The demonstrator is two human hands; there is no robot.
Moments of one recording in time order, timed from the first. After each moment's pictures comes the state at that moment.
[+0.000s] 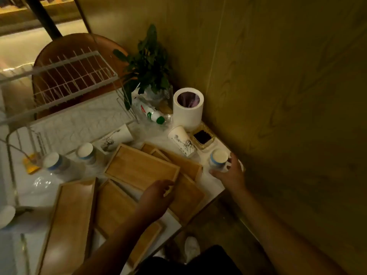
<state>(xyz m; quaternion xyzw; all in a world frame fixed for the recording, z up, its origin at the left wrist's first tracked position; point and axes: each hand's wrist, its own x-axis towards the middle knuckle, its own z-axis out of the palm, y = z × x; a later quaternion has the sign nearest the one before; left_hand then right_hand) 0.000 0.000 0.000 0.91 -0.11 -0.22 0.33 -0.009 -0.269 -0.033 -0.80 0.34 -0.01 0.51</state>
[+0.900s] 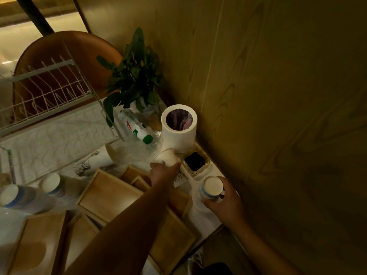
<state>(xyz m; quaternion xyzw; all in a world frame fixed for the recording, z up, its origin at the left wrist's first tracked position) 0.181 -0.144 -0.060 0.81 0.32 -0.21 0.45 0.030 -0.307 -0.032 -0.84 0.22 0.00 0.49</state>
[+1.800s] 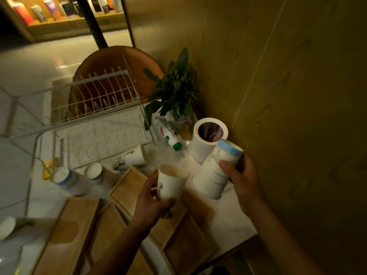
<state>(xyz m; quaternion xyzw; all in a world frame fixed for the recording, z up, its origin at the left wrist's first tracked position) 0.075 -0.015 0.021 0.73 0.13 -0.11 0.66 0.102 -0.266 0.078 -0.64 0.11 -0.01 0.76</state>
